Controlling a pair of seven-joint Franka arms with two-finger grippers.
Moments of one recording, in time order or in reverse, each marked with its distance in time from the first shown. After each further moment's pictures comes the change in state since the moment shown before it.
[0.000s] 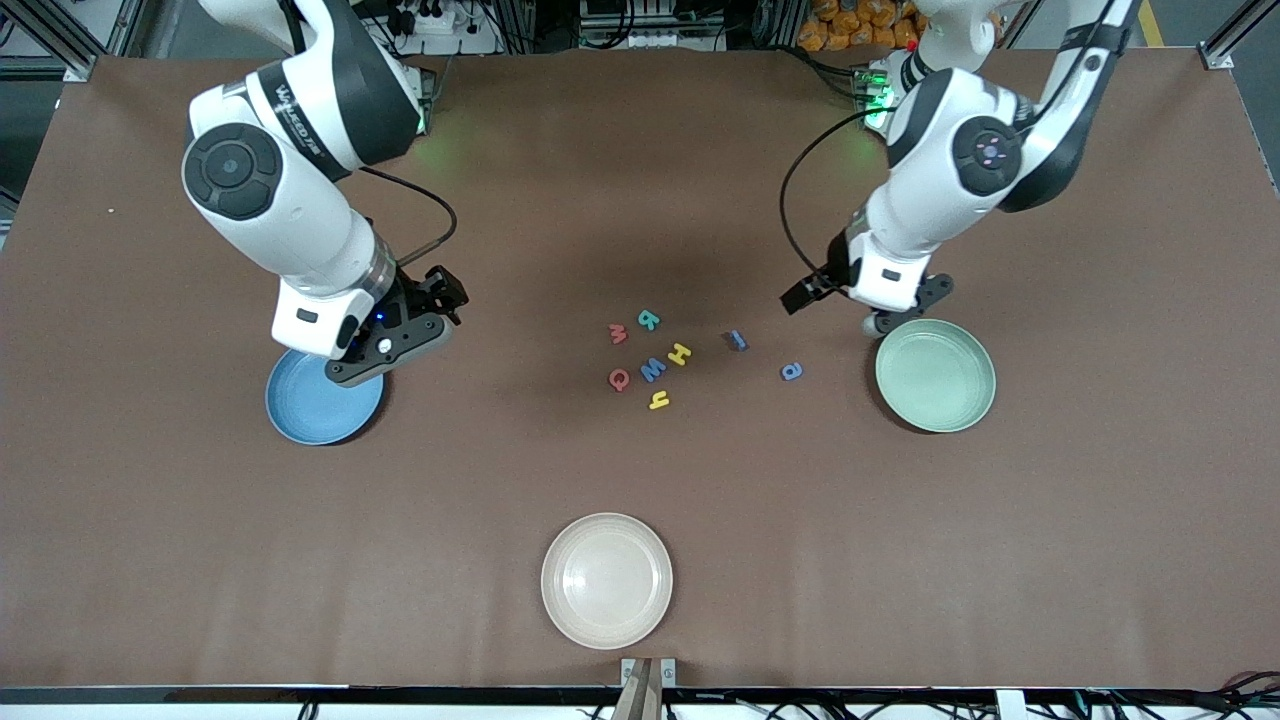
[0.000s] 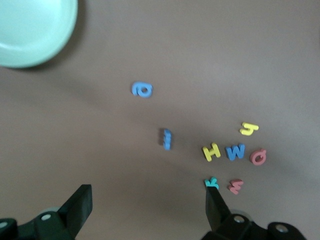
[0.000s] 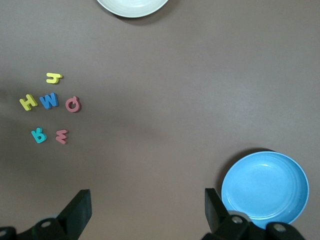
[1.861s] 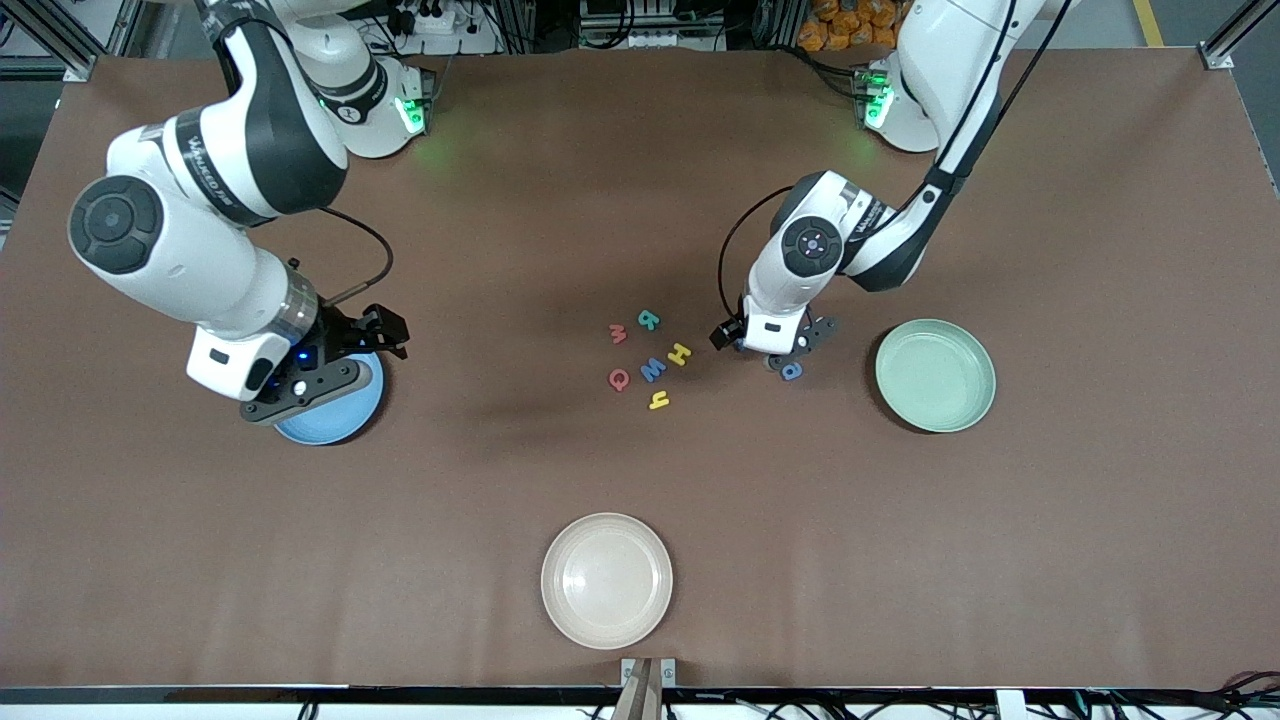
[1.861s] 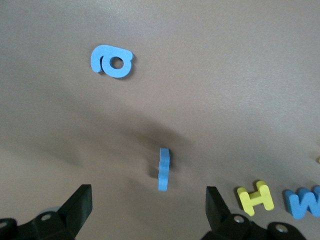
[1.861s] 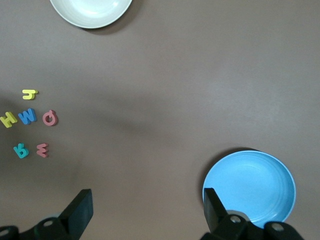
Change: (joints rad) left arm -0.598 0.372 0.474 0.065 0.186 0.233 -0.231; right arm -0.083 0.029 -0.049 0.001 0.062 0.028 -0.067
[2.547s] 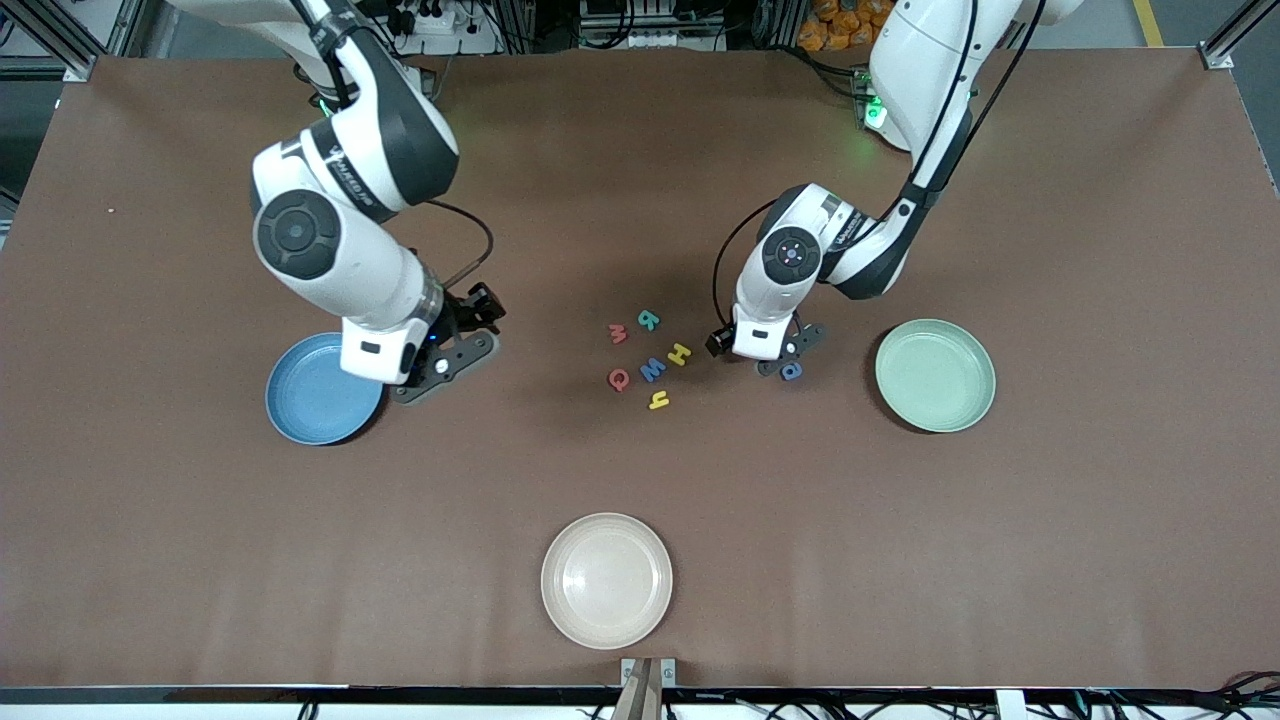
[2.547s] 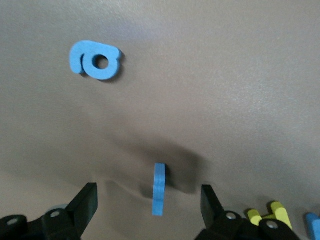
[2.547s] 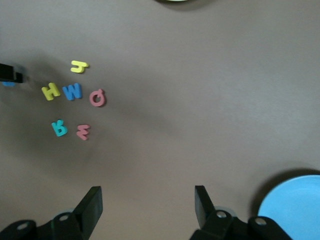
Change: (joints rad) left arm -0.114 0.069 0.099 0.025 0.000 0.051 -0.008; right arm 0.096 0.065 0.089 -0.003 0.014 0.015 0.000
